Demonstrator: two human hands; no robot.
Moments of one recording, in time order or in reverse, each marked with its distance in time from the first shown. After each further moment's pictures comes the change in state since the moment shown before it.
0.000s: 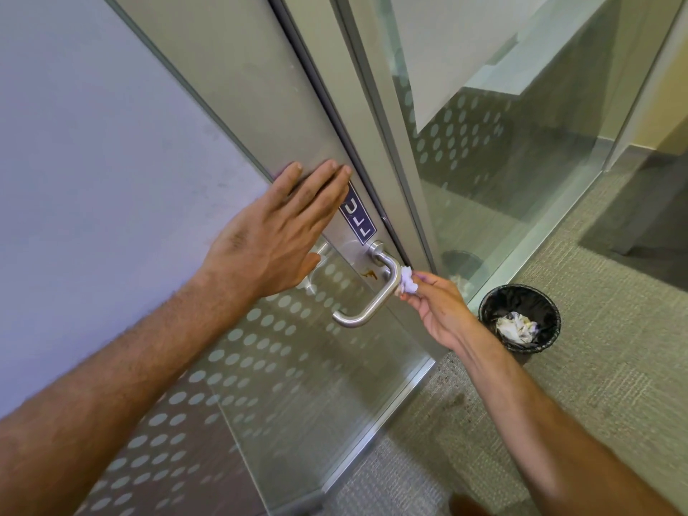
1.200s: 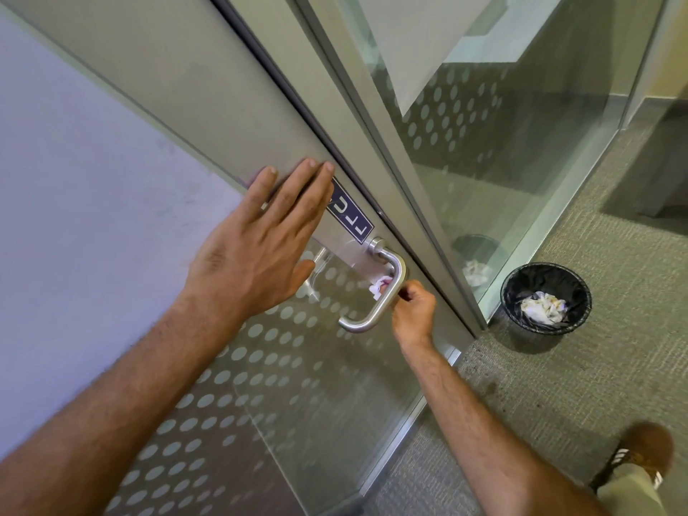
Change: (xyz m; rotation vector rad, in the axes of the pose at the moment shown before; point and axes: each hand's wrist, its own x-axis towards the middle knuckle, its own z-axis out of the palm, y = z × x) left_hand 0.001 0.002 0.003 0.038 0.023 0.006; right_hand 0.035 0.085 0.030 -0.210 0.451 -0.326
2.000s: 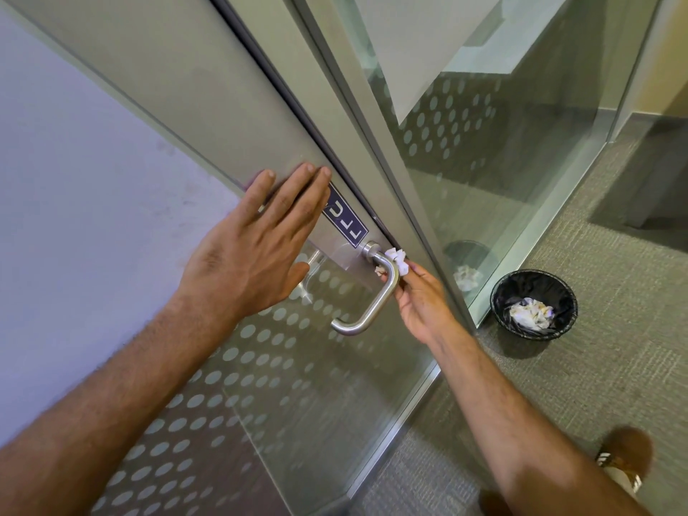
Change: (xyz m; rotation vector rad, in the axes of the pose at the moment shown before) left_hand 0.001 0.000 0.001 -0.004 0.008 -0.012; right_hand 0.024 -0.048 -0.017 0.668 -0.336 0.319
